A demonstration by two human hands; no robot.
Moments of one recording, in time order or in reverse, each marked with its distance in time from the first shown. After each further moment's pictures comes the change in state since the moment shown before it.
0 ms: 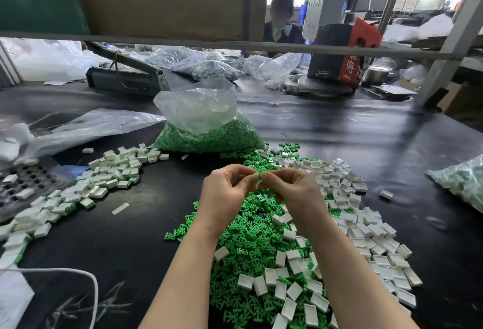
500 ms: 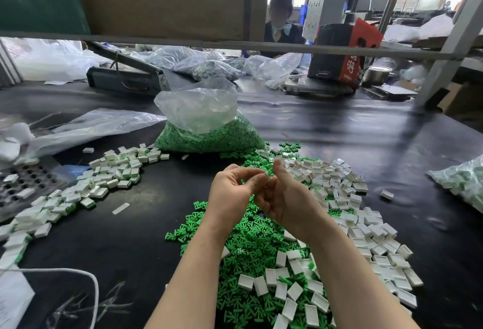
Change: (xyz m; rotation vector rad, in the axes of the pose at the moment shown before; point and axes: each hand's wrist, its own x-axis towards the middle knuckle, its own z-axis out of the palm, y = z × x) left_hand -0.002 0.009 0.011 -0.052 0.021 -0.005; right_hand 0.007 0.009 0.006 0.292 -0.334 0.378
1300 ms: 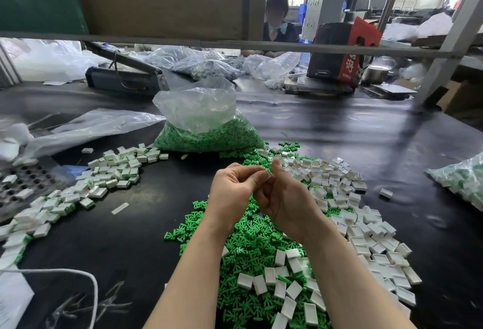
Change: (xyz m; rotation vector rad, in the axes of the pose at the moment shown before) left_hand -0.001 0.003 0.003 -0.070 0.003 -0.041; right_hand 0.003 0.005 0.003 0.128 0.013 -0.074
